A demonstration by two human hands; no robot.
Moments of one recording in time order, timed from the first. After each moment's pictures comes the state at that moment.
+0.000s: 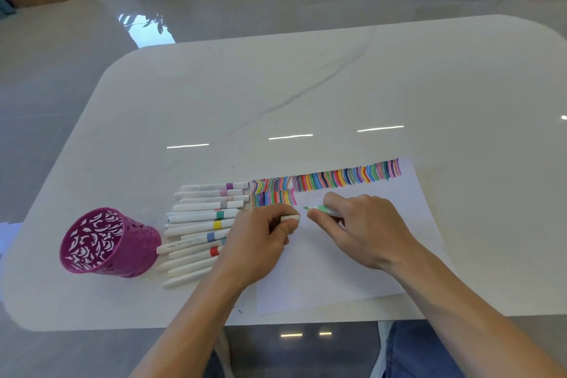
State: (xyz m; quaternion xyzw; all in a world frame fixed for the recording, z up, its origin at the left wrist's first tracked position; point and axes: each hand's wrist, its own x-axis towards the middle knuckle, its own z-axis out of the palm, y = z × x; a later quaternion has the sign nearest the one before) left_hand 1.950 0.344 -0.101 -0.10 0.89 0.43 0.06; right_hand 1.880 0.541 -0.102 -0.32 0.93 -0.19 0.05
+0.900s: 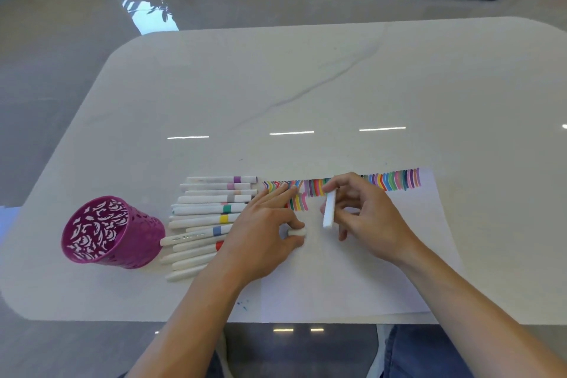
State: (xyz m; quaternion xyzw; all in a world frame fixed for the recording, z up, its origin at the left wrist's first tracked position) left_hand 1.947 0.328 -0.112 0.02 0.95 0.30 0.08; right_hand 1.872 0.530 -0.116 -0.14 0.76 -0.60 0.21
